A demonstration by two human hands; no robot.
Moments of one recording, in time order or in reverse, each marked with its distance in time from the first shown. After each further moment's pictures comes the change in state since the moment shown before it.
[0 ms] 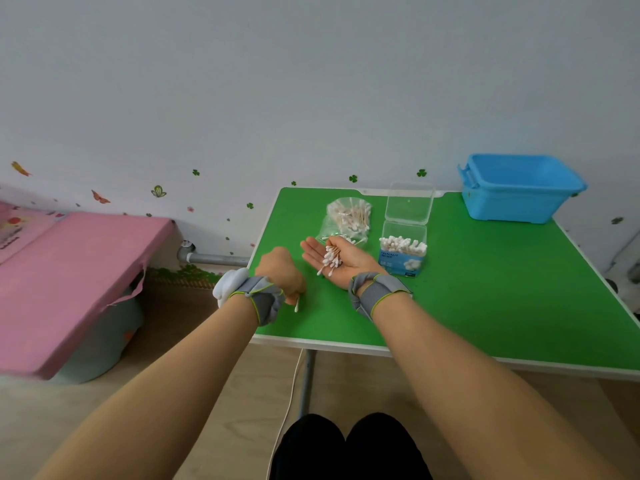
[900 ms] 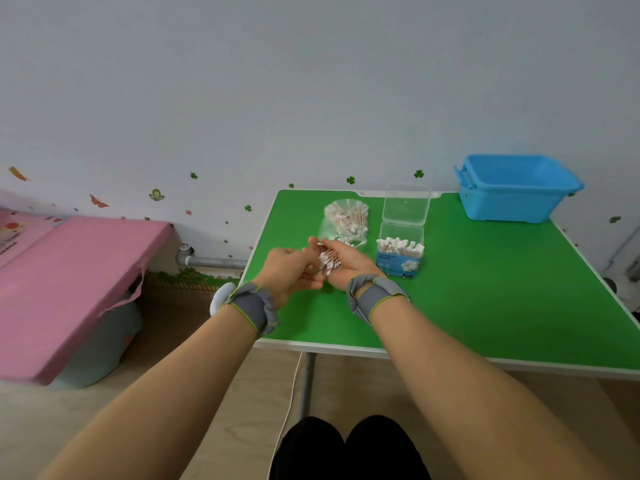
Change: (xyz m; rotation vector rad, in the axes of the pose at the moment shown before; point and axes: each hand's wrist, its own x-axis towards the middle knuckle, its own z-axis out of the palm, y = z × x) left_hand -0.009 0.013 0.005 -0.810 -0.104 0.033; right_hand -0.011 0.002 0.006 0.074 -0.028 -0.057
